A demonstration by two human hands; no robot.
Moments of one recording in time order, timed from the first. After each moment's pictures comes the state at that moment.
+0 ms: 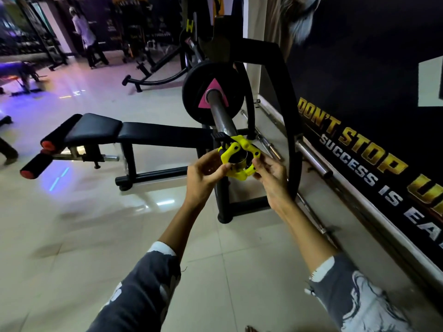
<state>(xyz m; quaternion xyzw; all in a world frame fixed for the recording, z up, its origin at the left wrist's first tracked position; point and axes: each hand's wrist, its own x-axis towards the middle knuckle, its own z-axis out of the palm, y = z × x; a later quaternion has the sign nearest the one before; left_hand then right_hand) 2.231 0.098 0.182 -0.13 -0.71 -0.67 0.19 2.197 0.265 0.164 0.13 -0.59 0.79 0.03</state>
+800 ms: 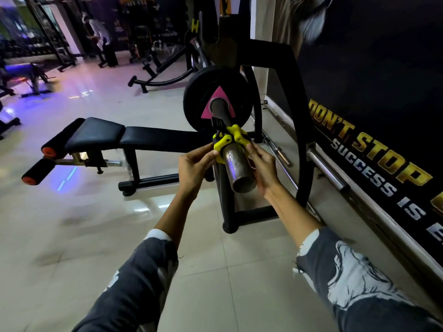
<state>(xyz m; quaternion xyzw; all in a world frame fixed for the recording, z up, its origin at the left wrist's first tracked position) 2.124 0.061 0.191 -0.03 -0.70 -0.69 0.18 2.091 0.222 0.185 0.11 -0.54 0.83 -0.03</state>
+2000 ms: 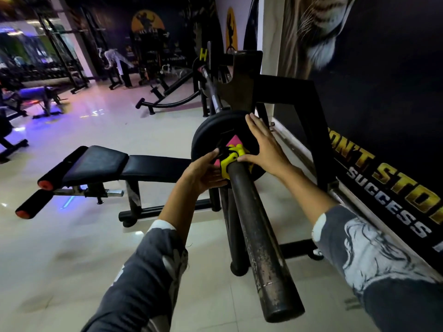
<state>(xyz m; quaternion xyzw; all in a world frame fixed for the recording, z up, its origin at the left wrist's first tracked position) 1.949 0.009 0.260 0.17 -0.59 -0.78 -0.10 1.894 0.186 0.268 0.30 -0.88 0.35 0.16</state>
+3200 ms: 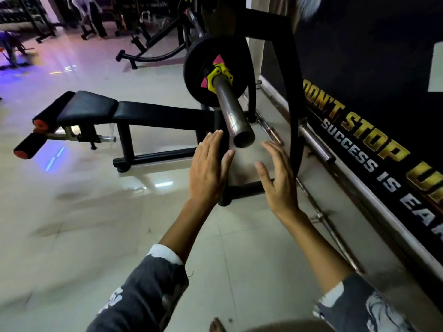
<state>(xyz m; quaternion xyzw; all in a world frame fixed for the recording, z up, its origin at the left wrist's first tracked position) 2.261 0.108 0.181 -0.06 -0.88 -0.35 0.31 2.249 0.259 0.164 0.20 -0.82 0.48 0.26</state>
